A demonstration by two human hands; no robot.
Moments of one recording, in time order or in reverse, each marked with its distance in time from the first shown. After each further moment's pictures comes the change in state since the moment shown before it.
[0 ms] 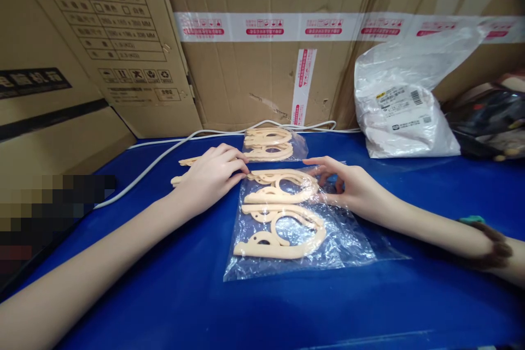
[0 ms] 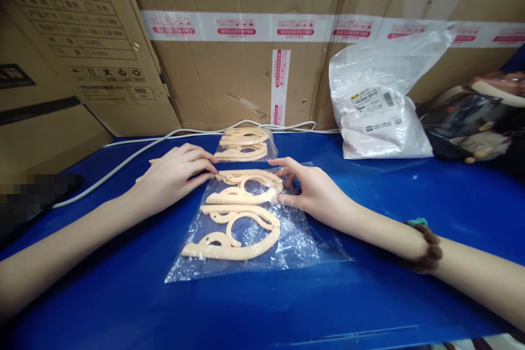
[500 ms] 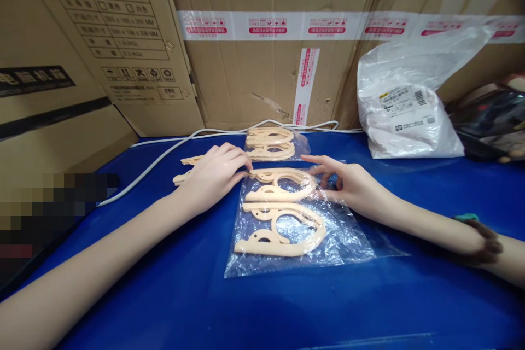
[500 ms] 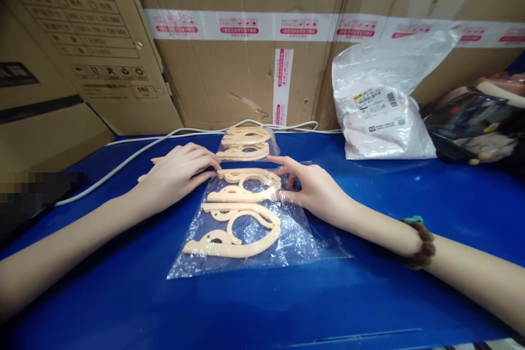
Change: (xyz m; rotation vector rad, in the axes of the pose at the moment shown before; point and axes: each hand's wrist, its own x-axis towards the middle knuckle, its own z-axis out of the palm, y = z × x) left_hand 0.001 0.003 -0.001 -0.002 -0.047 -0.054; right_hand 0.006 -0.003 0.002 -0.034 0.003 0.009
